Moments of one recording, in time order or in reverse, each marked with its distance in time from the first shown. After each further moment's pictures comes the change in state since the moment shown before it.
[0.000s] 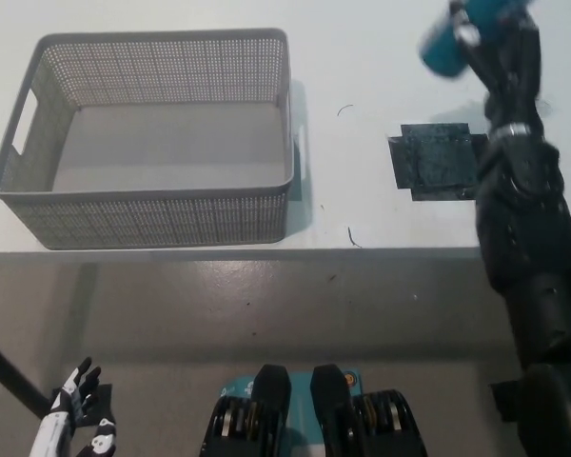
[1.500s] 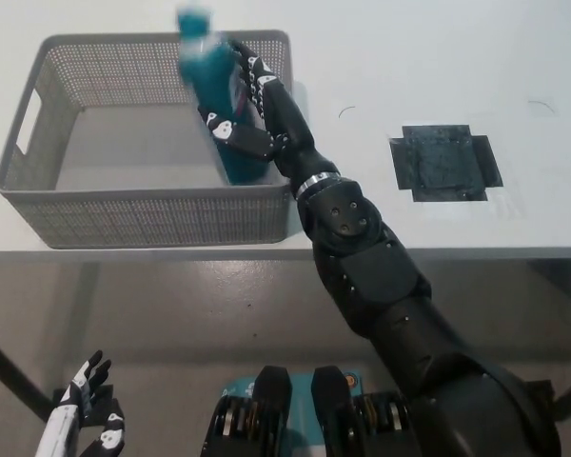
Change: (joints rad) left_arm -0.001 0.006 -0.022 -0.035 0.020 0.021 -0.001; right_arm 0.003 0.222 0.268 0.219 -0.058 -0.075 0.174
